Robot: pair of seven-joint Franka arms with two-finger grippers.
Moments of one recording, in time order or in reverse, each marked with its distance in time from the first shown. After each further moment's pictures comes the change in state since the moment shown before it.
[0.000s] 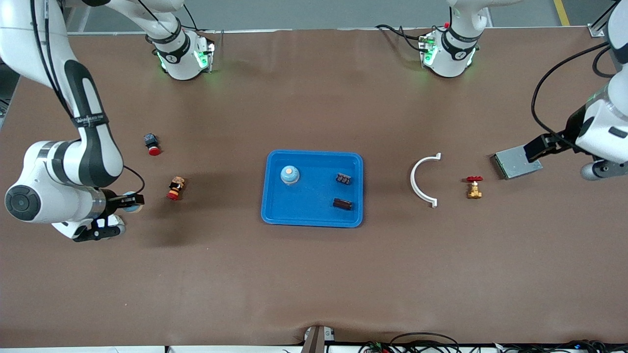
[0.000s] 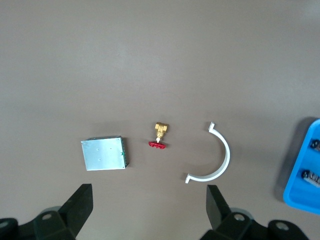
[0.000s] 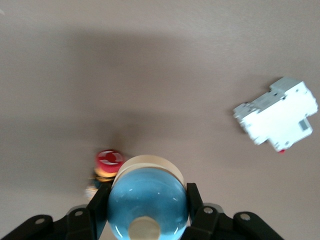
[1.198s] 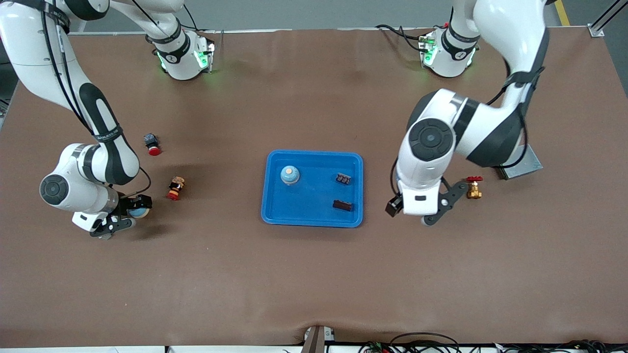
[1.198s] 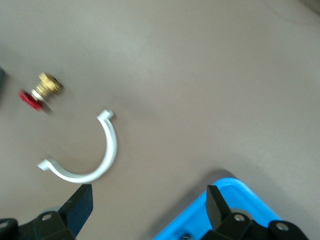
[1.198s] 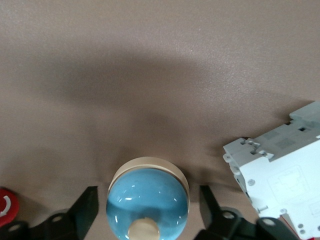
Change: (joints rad) left arm -0.348 0.341 -0.014 0.010 0.111 0.285 -0.919; right arm -0.098 0.085 -0.027 -0.278 -0.001 0.521 -0.297
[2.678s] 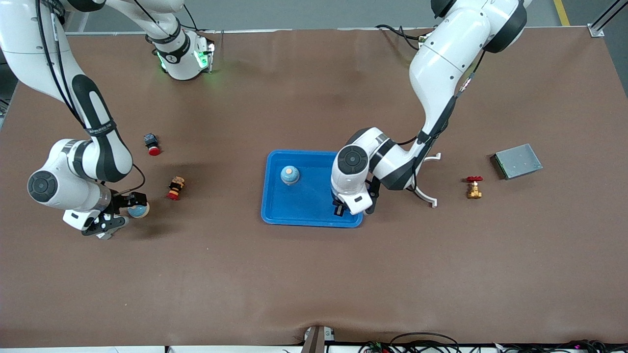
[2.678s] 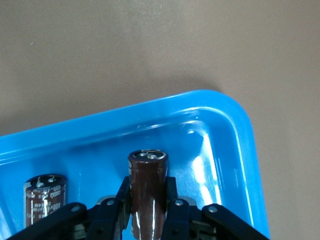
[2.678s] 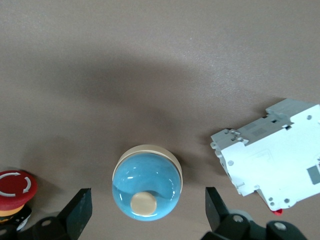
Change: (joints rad) left arm -0.180 0.370 -0.032 -0.051 0.000 0.505 -0.869; right arm 0.000 -0.050 -0.002 0.000 0.000 -0.051 -0.010
